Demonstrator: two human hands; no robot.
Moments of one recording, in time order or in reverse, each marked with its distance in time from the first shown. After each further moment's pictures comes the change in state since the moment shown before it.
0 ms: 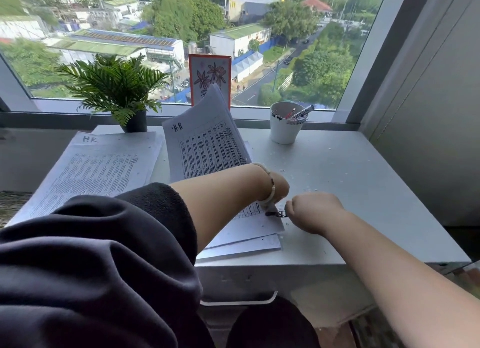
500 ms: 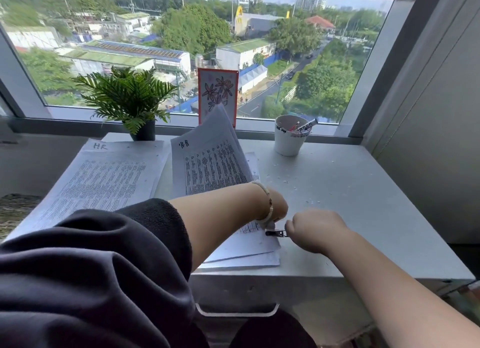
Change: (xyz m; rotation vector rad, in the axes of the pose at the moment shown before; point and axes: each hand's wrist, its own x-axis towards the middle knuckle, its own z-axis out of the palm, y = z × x) left_hand -0.022 0.011 0.005 0.123 0.006 0.041; right_hand -0.018 -0.013 -0.007 0.009 -0.062 -0.017
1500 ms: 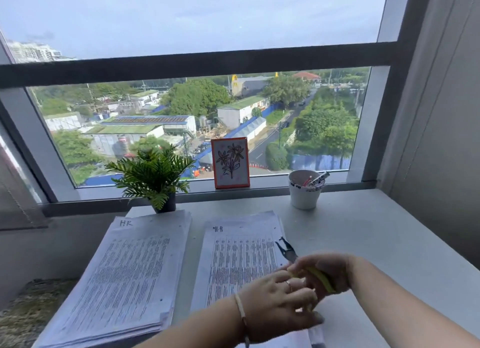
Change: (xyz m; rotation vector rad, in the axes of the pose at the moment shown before) left_hand -0.061 -0.002 0.083 0.041 1.198 0.304; right_hand 0.059 -0.001 -0.015 1.589 -0.705 -0.286
